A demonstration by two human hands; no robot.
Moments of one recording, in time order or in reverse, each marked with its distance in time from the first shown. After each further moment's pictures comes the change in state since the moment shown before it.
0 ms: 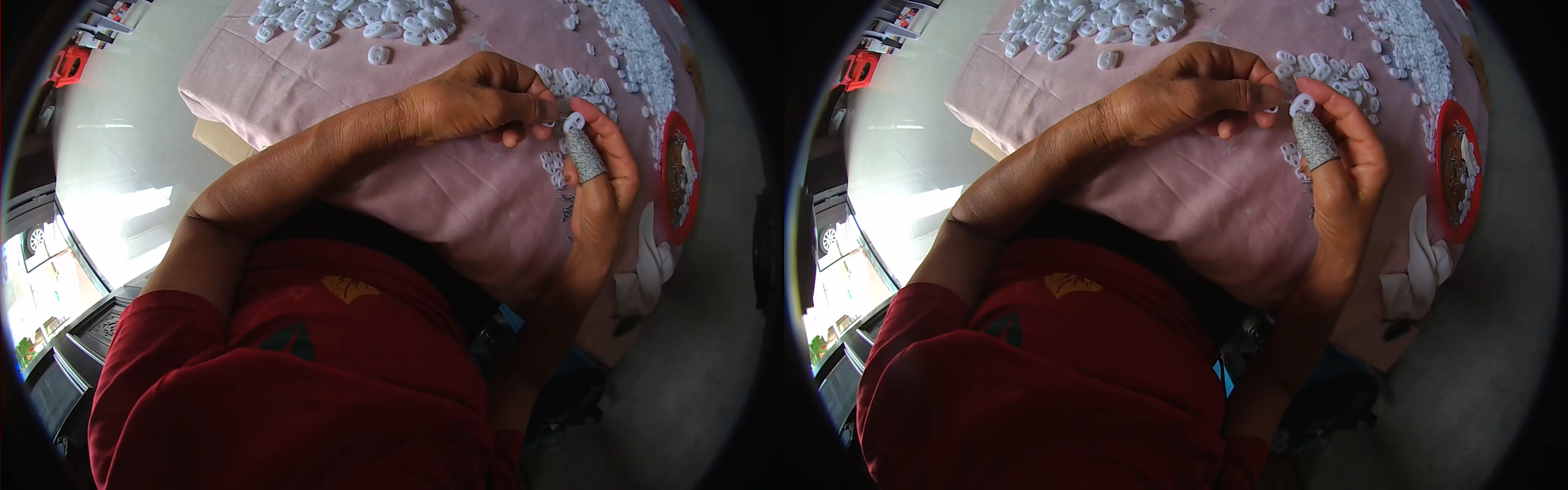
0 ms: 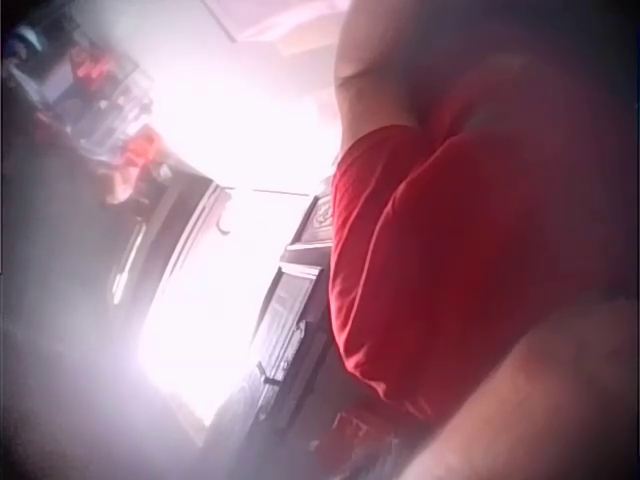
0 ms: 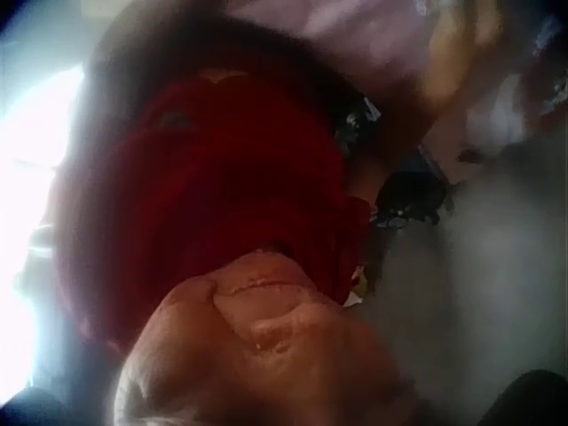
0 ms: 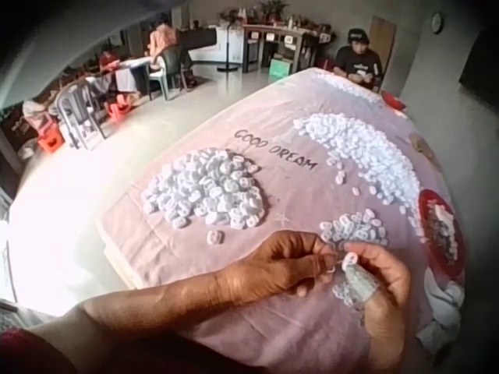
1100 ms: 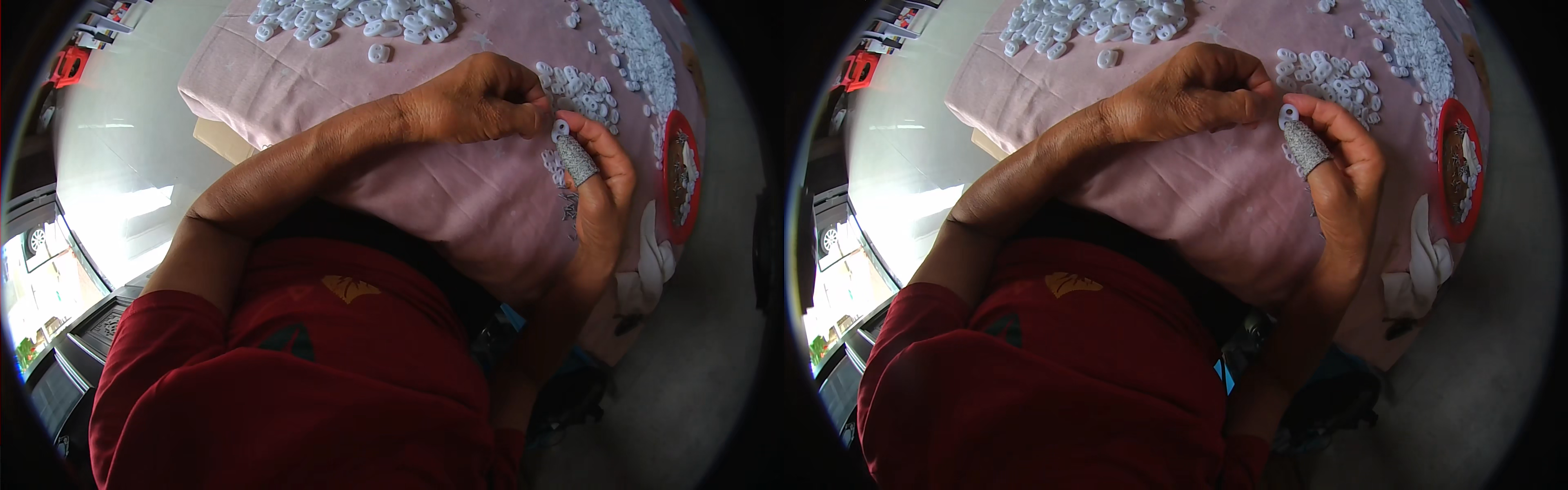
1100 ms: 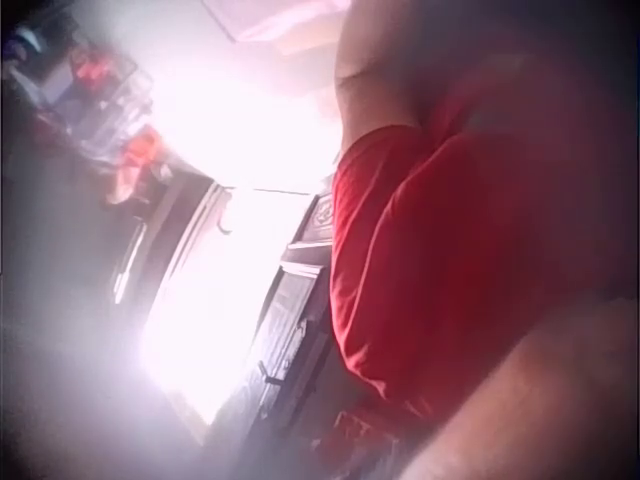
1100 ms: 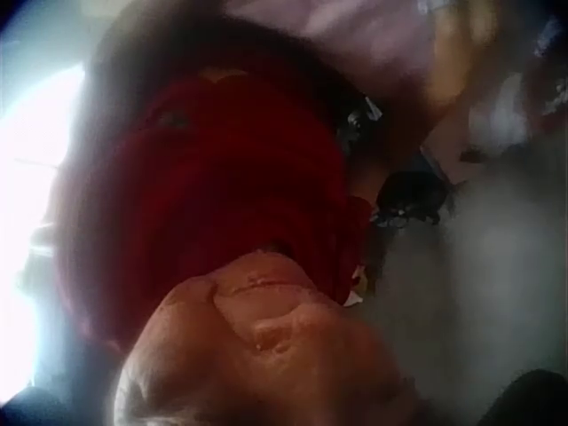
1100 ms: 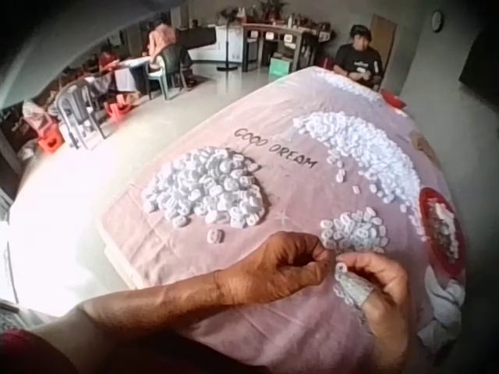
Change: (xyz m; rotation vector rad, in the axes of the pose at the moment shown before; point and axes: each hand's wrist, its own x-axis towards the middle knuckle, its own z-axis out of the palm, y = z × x) left_hand -0.002 -0.004 -0.003 0.335 0.028 0.077; right_hand -0.002 -0.002 -0.003 -0.079 -0.073 0.073
